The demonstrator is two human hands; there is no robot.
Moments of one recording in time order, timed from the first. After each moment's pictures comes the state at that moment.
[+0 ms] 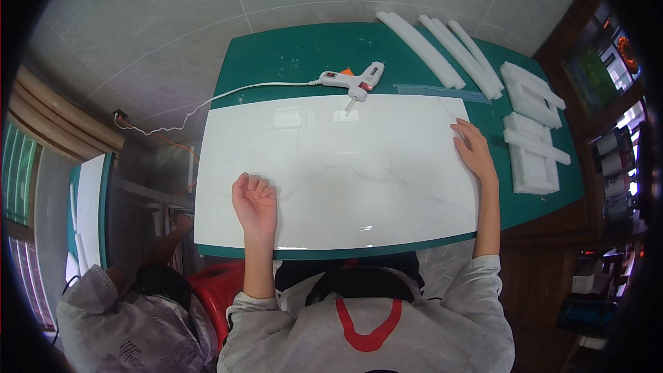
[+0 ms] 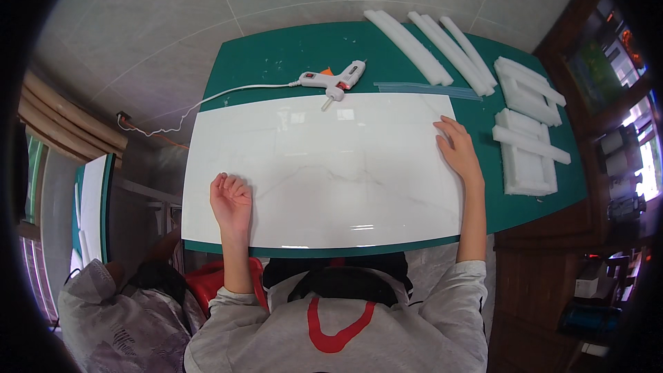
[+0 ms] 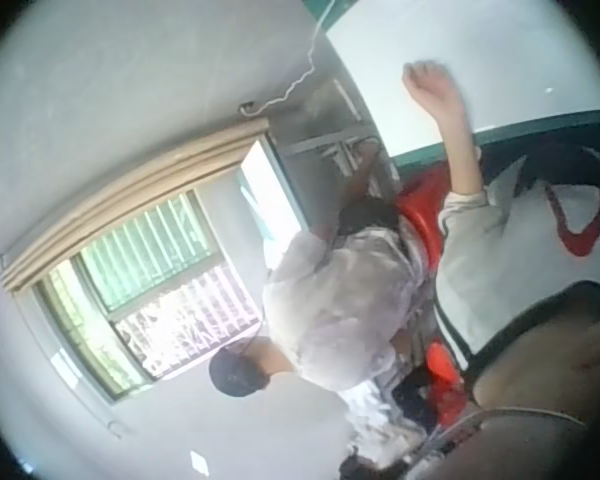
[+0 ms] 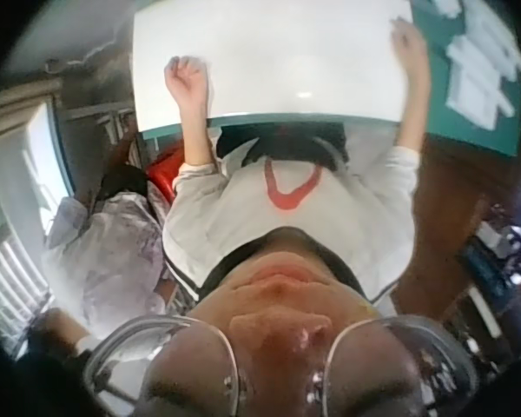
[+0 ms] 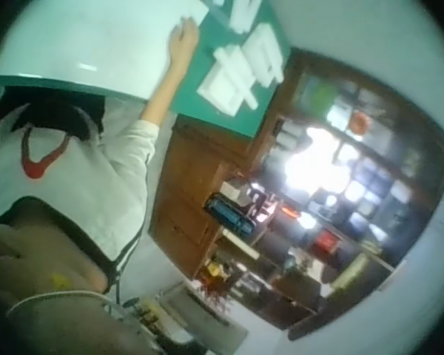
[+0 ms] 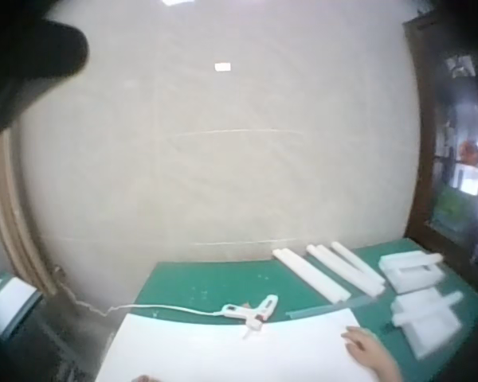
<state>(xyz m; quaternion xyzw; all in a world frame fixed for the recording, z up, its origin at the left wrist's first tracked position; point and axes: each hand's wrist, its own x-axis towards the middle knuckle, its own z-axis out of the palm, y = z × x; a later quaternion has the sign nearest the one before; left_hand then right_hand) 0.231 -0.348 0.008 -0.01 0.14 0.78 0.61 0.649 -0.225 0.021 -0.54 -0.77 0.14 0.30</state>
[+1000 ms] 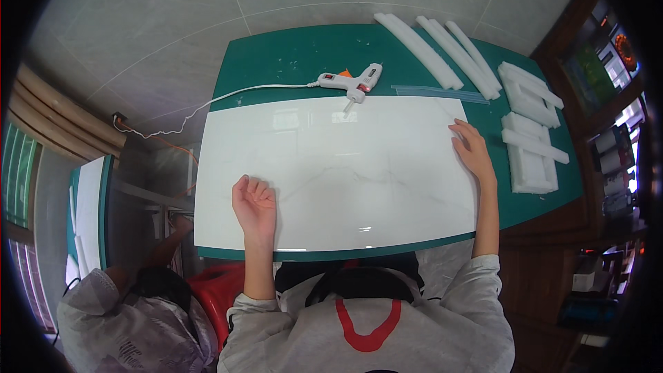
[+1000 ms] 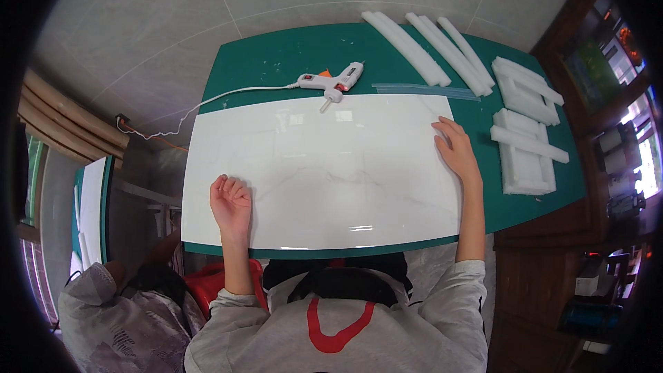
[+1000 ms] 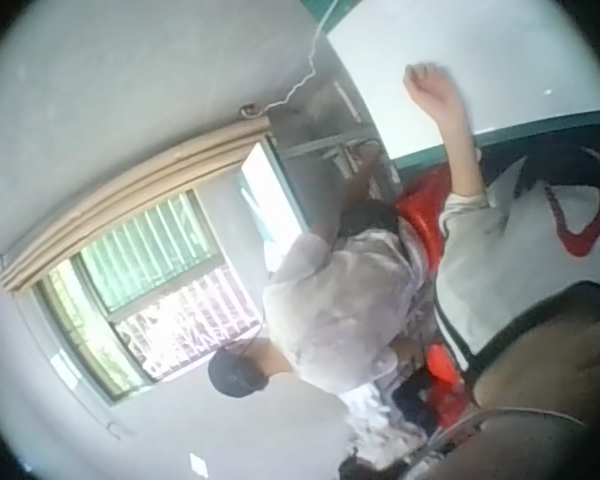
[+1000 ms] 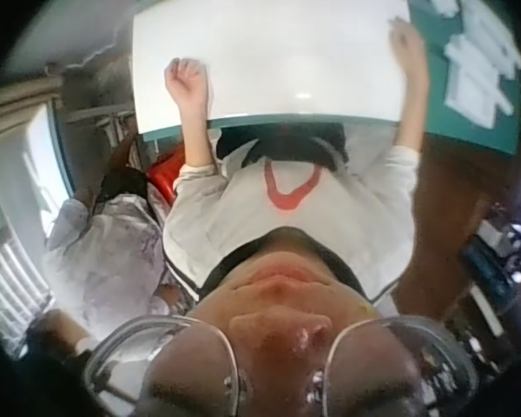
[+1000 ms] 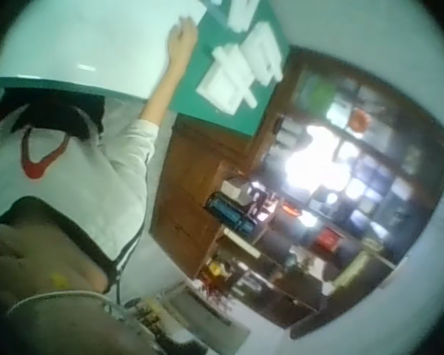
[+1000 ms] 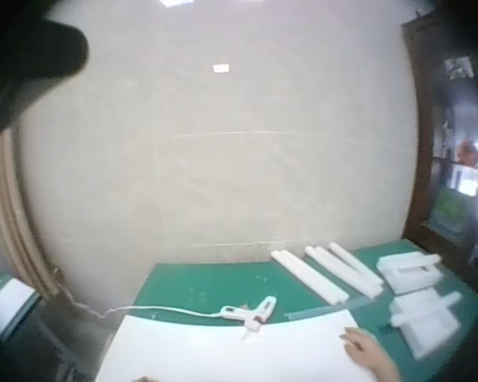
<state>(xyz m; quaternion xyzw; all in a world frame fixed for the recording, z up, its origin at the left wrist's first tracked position) 0.234 -0.349 0.011 -0.02 0.14 0.78 0.61 0.652 -0.224 0.018 -0.54 -0.77 0.15 0.30</state>
